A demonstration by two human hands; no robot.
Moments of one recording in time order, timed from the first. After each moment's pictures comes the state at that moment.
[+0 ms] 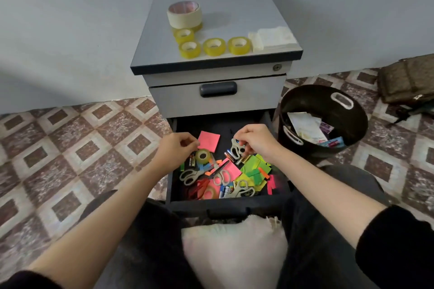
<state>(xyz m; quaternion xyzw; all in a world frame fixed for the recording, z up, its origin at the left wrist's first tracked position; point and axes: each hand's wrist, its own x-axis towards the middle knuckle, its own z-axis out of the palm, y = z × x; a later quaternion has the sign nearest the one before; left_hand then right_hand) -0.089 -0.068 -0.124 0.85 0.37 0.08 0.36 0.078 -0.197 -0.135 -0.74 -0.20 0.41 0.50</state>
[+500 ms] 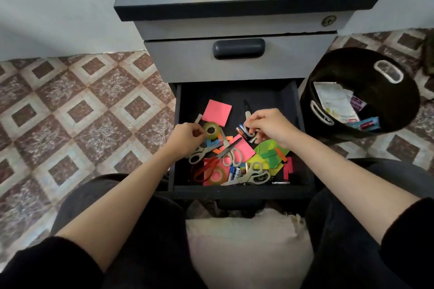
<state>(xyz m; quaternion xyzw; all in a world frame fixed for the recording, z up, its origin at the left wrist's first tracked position) -0.078 -0.028 -0.220 0.83 0.42 -0.05 0.37 0.094 -0.161 -0.197 -0.76 -0.20 0.46 0.41</state>
